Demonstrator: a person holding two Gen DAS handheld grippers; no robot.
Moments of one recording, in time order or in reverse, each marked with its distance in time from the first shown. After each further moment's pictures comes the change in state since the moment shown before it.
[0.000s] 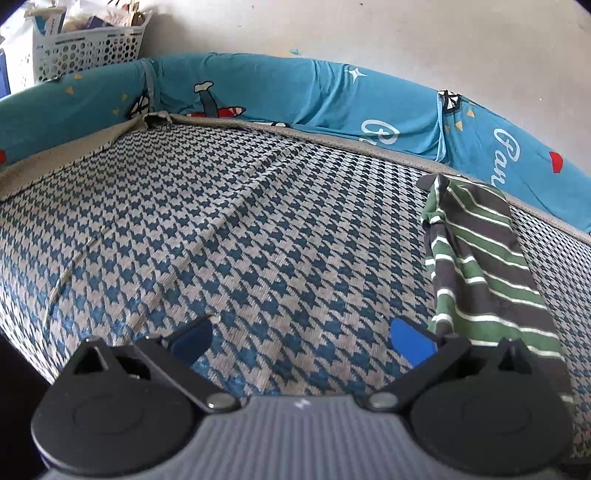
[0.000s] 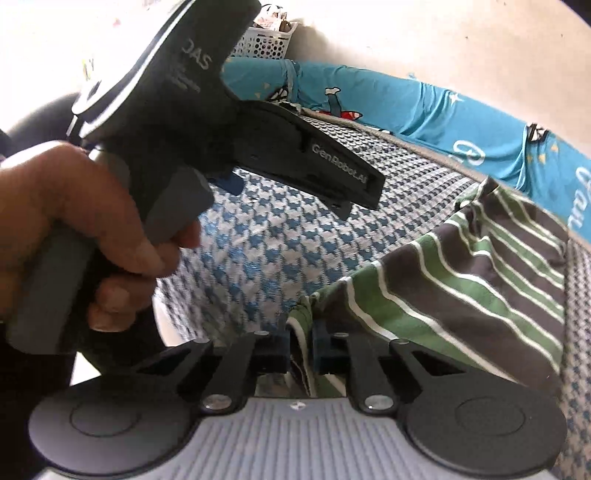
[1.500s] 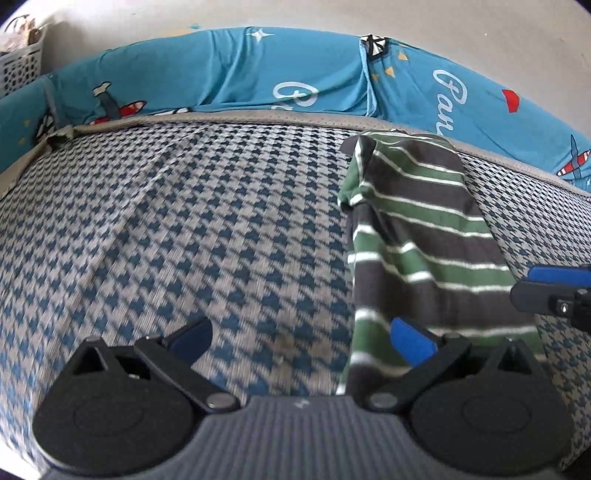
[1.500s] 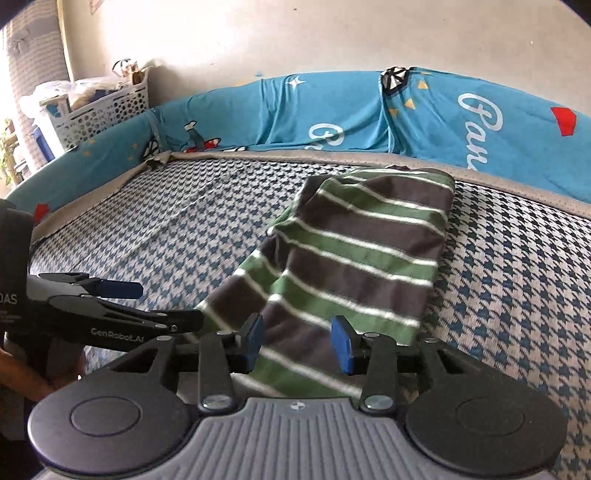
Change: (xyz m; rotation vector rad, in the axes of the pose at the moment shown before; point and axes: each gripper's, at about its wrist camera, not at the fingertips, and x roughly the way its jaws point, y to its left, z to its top) left arm 0.058 -0.063 0.036 0.193 0.143 -0.135; right arm -0.015 -0.193 0.030 0.379 0.001 -0.086
